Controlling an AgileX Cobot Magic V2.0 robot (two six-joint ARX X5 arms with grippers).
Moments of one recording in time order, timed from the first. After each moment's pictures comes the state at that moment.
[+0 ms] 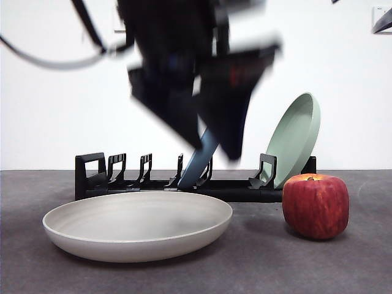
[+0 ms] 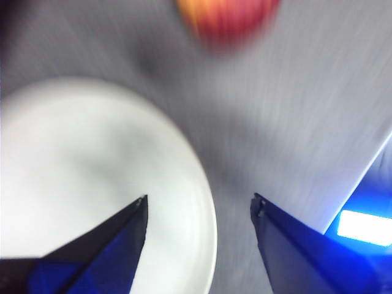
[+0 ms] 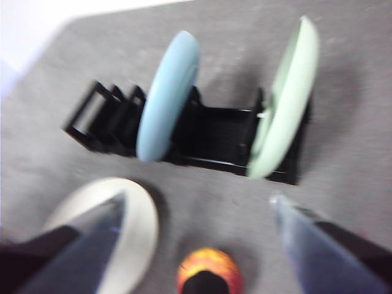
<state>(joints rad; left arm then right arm) -1.07 1.53 1.14 -0.59 -0.23 -0.08 0.15 0.97 1.05 -0.66 -0.34 0.08</state>
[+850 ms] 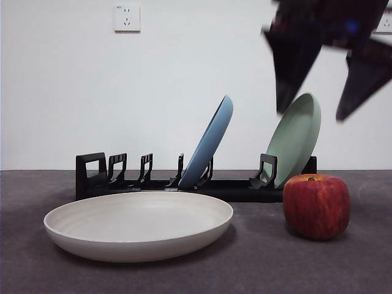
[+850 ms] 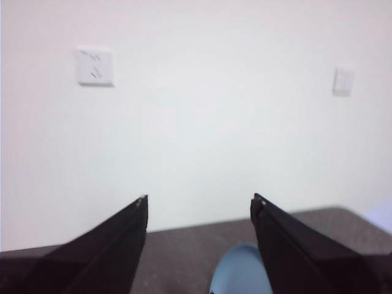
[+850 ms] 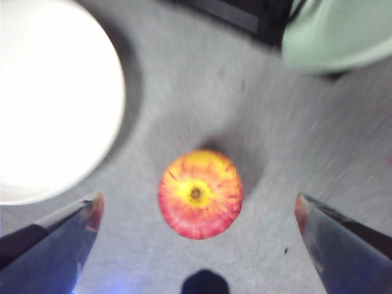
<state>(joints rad) -1.07 0.58 1.14 -0.37 -0.77 0.02 0.52 1.40 1.16 -0.89 0.00 0.01</state>
